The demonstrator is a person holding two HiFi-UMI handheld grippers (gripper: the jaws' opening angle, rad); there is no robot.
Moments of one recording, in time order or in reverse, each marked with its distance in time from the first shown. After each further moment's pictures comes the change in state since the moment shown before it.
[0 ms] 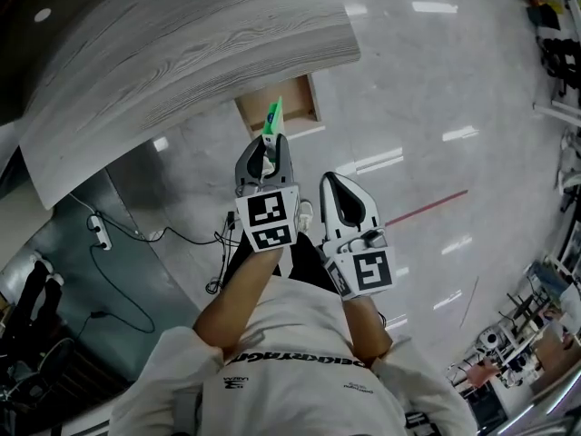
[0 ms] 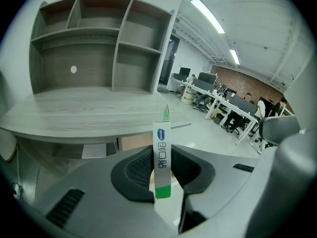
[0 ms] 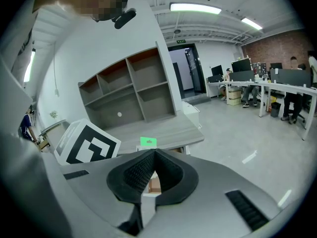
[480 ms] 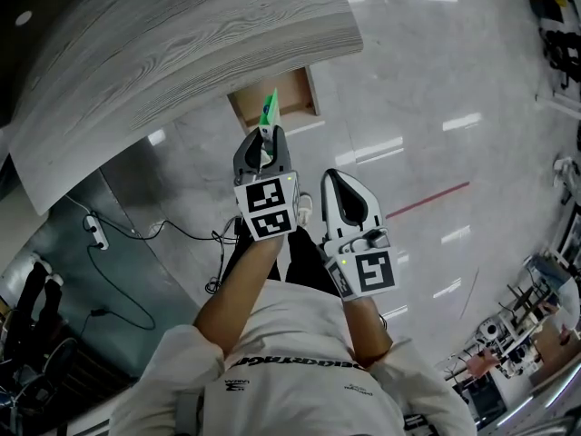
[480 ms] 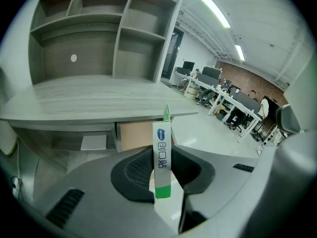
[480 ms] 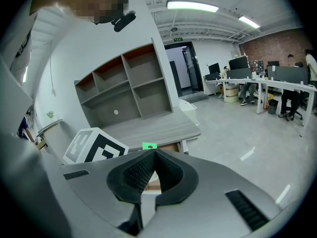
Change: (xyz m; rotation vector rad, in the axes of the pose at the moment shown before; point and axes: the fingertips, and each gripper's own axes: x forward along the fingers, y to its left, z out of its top) left arm 0.037 0.008 -0.034 -0.029 0.066 0.020; right arm 0.012 -0.015 -0.019 0.021 0.016 -0.023
